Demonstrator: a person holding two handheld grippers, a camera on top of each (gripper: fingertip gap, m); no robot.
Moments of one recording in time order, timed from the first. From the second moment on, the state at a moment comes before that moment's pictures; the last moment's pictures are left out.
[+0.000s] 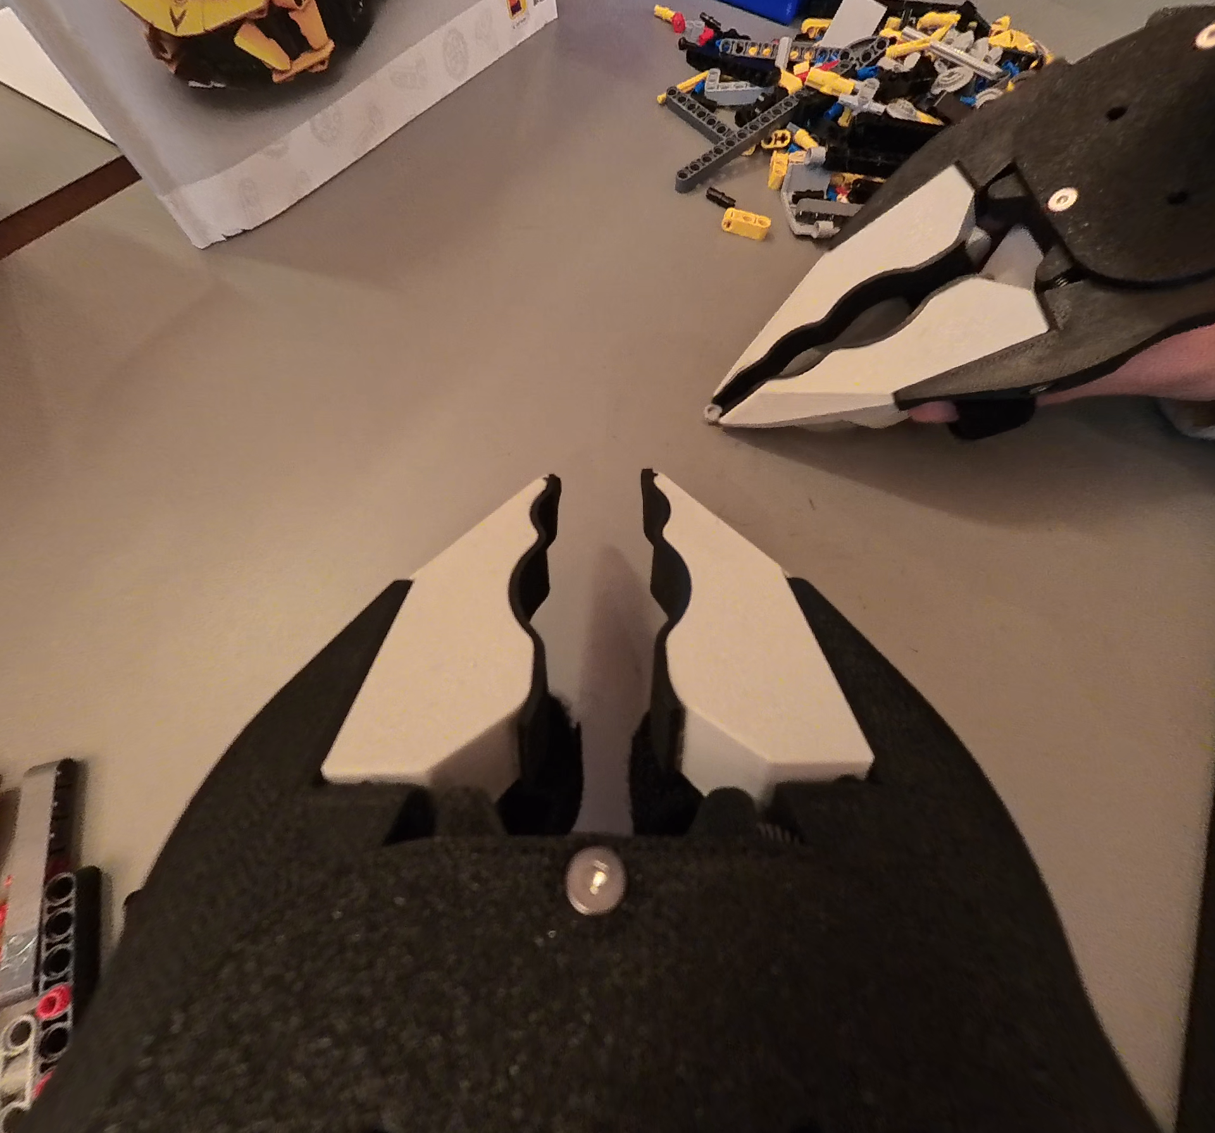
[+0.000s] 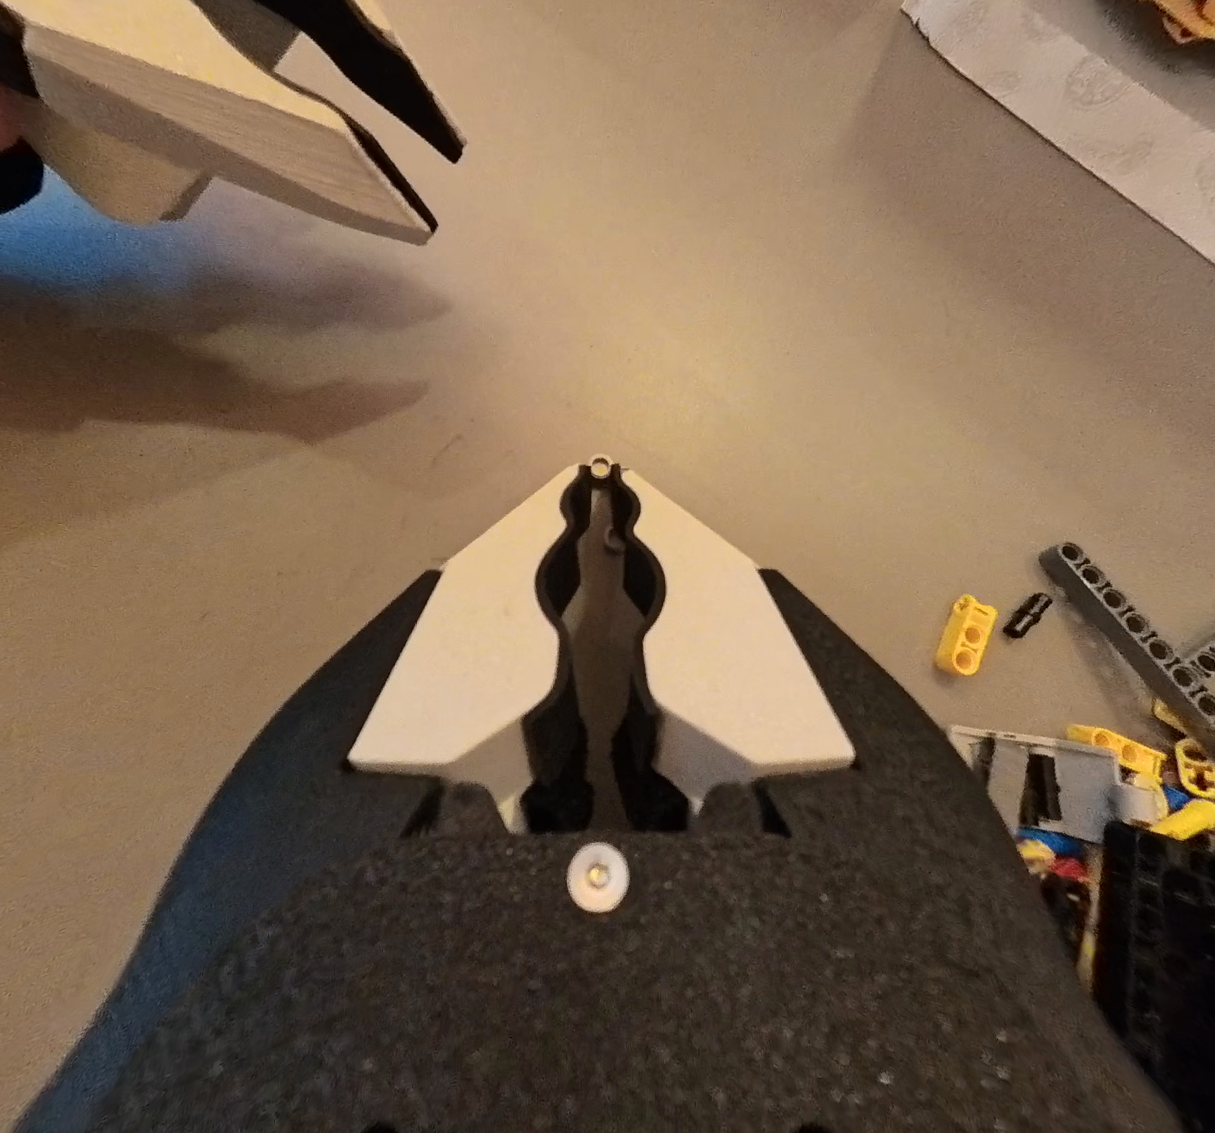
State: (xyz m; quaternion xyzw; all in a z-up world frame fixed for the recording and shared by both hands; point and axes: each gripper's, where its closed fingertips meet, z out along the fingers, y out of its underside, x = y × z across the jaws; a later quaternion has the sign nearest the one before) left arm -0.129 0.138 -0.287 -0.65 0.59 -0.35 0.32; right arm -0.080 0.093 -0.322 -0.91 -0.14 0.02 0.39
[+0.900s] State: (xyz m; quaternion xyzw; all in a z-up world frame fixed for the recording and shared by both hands) left arm -0.127 0.134 -0.299 -0.66 0.60 -0.34 0.31; right arm 0.027 0.110 -0.283 -0.90 -0.01 -0.04 0.43
